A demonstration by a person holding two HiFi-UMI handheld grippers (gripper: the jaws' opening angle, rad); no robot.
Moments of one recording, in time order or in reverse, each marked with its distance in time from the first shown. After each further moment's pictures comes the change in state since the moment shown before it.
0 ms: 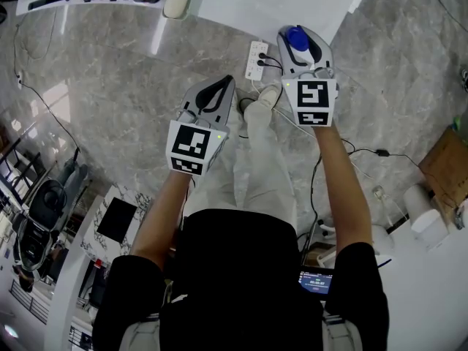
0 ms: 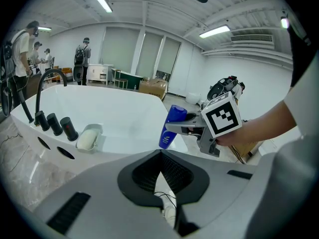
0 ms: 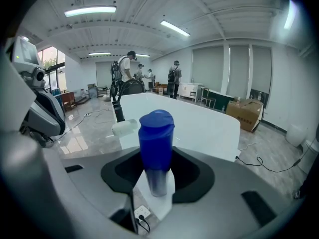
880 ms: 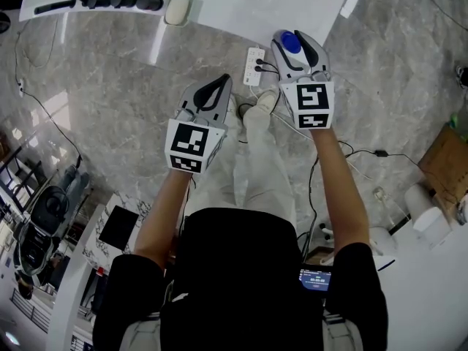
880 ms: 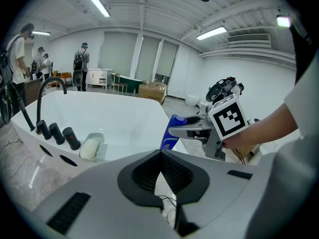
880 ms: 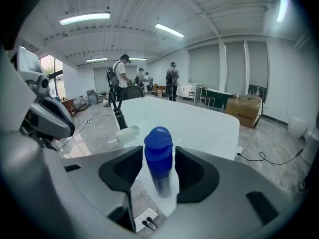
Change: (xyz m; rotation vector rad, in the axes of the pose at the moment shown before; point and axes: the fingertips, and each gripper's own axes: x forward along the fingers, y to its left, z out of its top) left arm -0.014 -0.003 0.025 0.027 -0.039 0.003; right arm -0.023 0.004 0.018 0.061 -0.022 0.016
